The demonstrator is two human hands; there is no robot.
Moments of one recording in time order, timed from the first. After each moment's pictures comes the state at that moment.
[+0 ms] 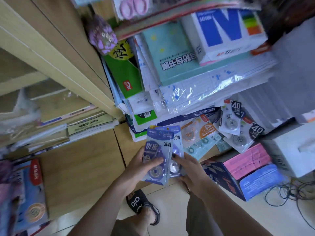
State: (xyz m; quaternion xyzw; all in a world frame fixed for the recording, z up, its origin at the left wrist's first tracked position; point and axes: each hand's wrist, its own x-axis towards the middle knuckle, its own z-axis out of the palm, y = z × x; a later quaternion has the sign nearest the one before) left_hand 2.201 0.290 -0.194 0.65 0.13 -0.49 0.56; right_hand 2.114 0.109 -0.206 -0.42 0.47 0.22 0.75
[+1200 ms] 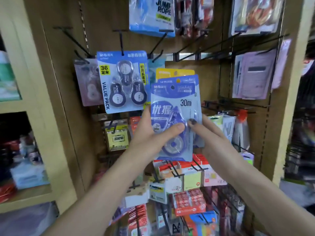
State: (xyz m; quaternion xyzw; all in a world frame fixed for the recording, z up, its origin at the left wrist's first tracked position) left_hand 2.315 0.088 0.545 0.64 -0.35 0.07 0.68; right_hand 2.248 -0.070 0.531 -0.66 -0.12 -0.22 0.71
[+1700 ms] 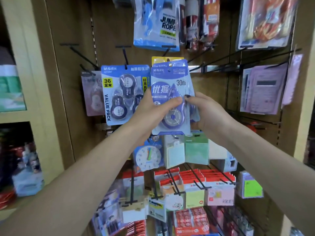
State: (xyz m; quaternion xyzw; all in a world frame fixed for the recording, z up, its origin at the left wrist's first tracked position) left_hand 2.364 0.060 0.622 0.66 -0.32 0.10 0.67; right_hand 2.312 -0.098 0.620 -0.67 -0.12 -0.19 0.71
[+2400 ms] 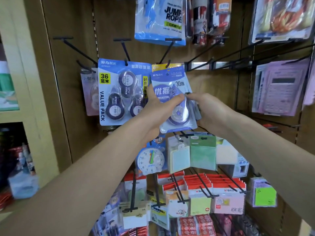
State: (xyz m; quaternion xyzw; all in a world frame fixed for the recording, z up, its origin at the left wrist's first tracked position) left_hand 2.395 0.036 0.628 0.72 -0.19 0.08 0.66; right_hand 2.356 -0.103 0.633 -0.65 -0.09 -0.11 0.74
